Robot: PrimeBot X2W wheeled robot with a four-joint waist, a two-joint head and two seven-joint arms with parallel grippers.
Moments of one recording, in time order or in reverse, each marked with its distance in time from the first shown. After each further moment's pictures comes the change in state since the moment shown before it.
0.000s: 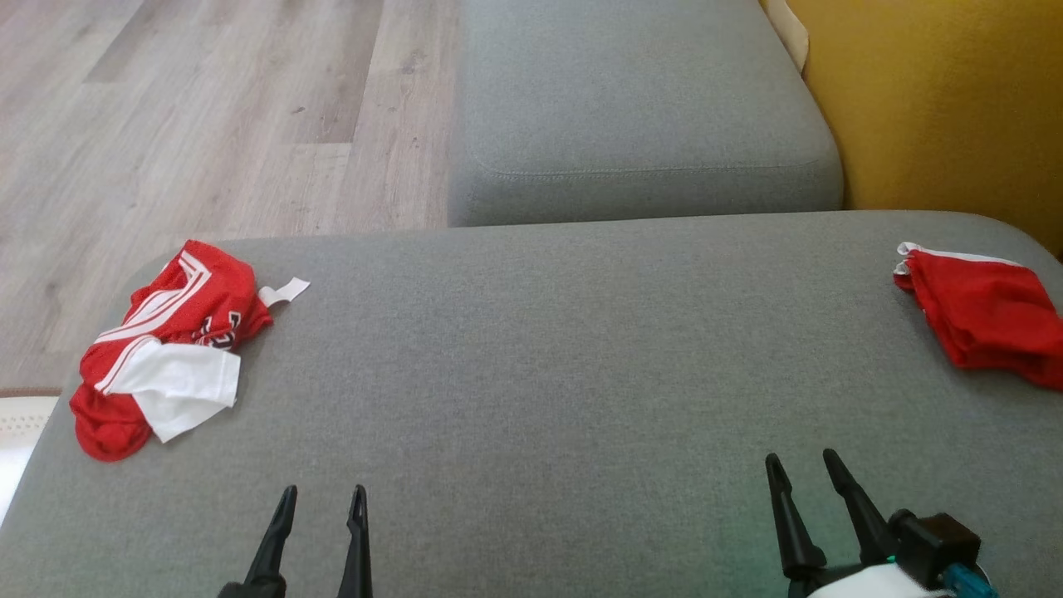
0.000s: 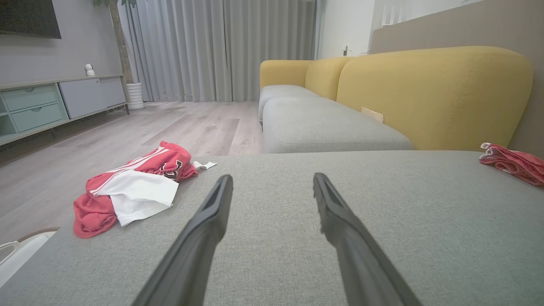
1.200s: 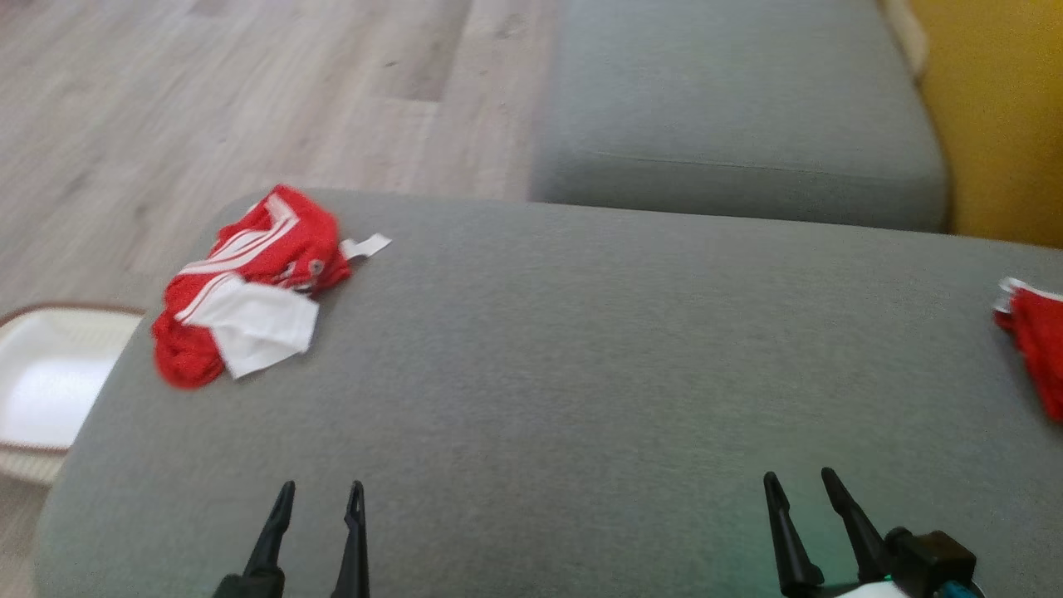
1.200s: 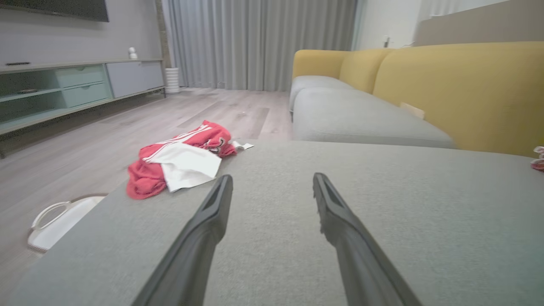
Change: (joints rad) left arm -0.021 0.000 0.004 0.030 0.004 -0.009 0.000; right arm 0.035 0.018 -0.010 -0.001 -0.020 0.000 0.000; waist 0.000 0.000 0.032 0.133
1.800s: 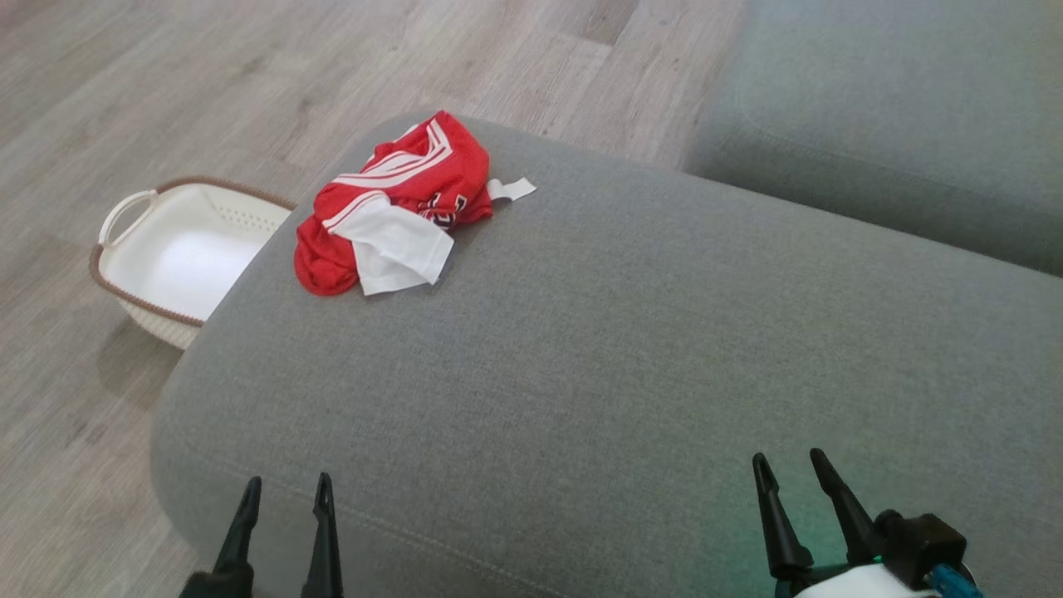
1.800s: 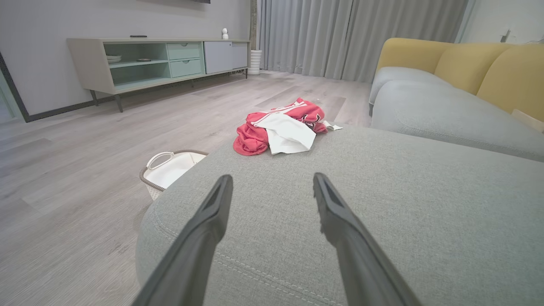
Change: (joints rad) left arm 0.000 0.001 0.057 -0.012 -0.007 0.000 0.000; right arm -0.034 0.019 0.002 -0.001 -0.009 0.000 0.000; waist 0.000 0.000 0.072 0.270
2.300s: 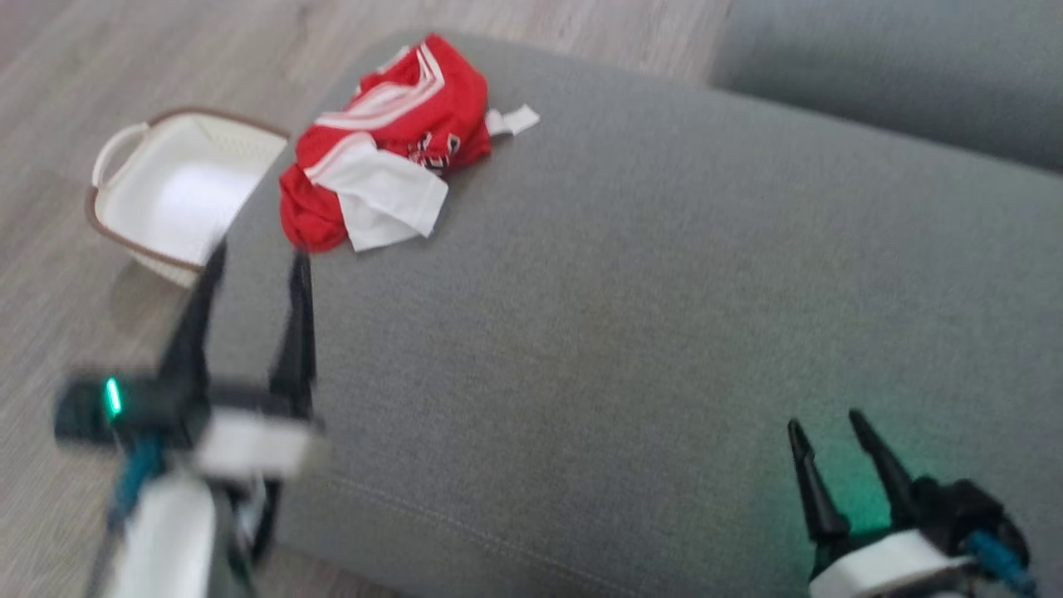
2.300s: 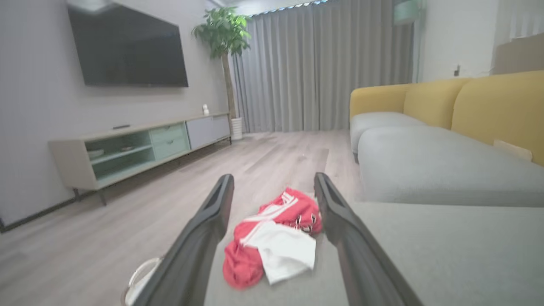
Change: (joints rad) left arm -0.408 0.056 0.031 -0.005 0.020 -0.109 0.000; right arm -0.044 -0.090 -0.015 -0.025 -0.043 0.000 0.000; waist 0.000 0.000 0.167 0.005
